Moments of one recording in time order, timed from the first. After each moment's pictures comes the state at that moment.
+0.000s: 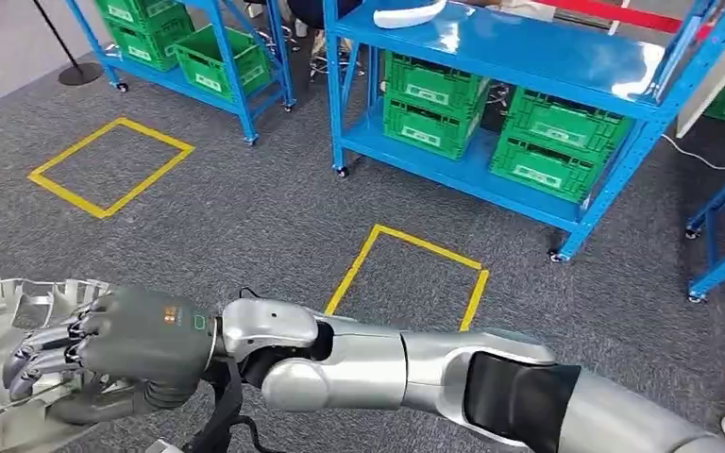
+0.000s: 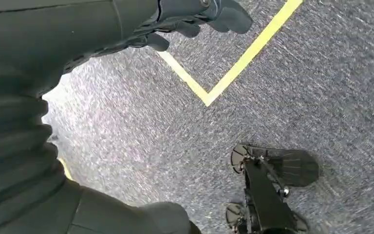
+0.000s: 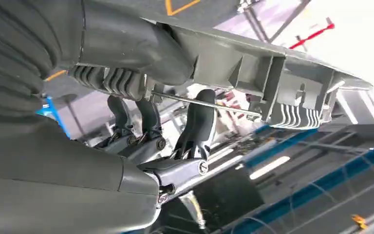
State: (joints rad) left arm -0.08 -0.01 0.34 -0.17 -0.45 0.18 0.03; right arm -0.71 0.05 1.06 -1.42 0.48 0.15 -0.21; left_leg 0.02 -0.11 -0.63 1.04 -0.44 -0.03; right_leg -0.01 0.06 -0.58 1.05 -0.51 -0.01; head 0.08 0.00
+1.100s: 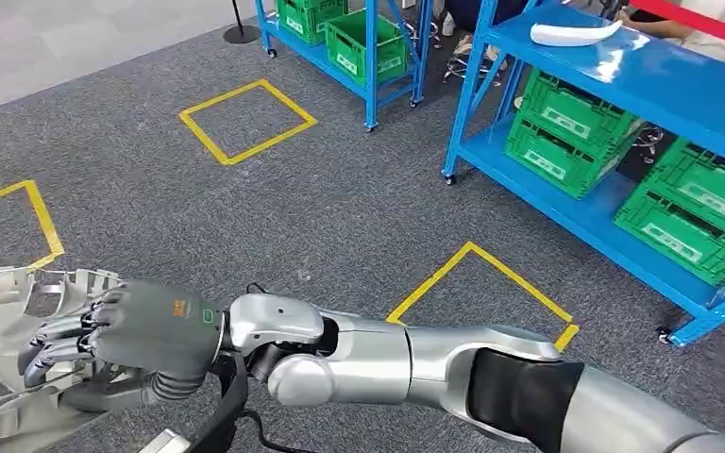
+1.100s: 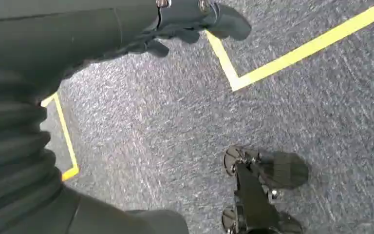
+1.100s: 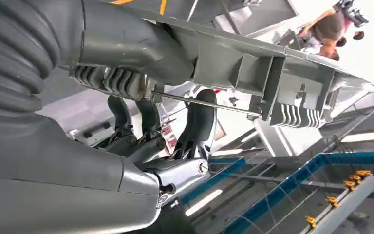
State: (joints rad) left arm -0.11 -0.01 0.34 -0.18 -0.47 0.18 0.05; right arm -0.71 0.03 1.06 -1.43 0.48 0.13 -0.19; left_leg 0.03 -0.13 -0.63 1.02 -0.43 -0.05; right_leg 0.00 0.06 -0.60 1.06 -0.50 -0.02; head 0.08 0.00
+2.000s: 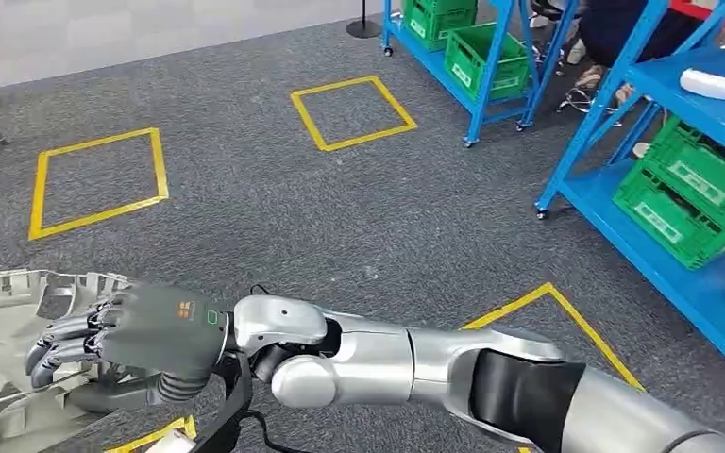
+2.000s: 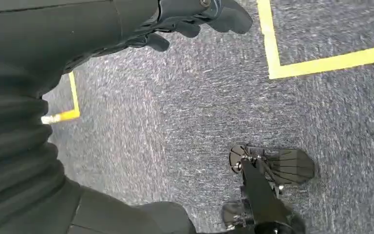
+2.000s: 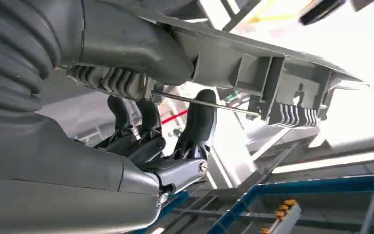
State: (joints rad) left arm -0.10 -0.01 0.34 -0.17 -0.47 0.18 0.04; right arm -0.70 0.01 1.06 -1.44 0.49 0.13 -0.19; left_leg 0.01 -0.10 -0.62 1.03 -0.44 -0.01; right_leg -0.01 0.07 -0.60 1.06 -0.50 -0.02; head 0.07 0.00
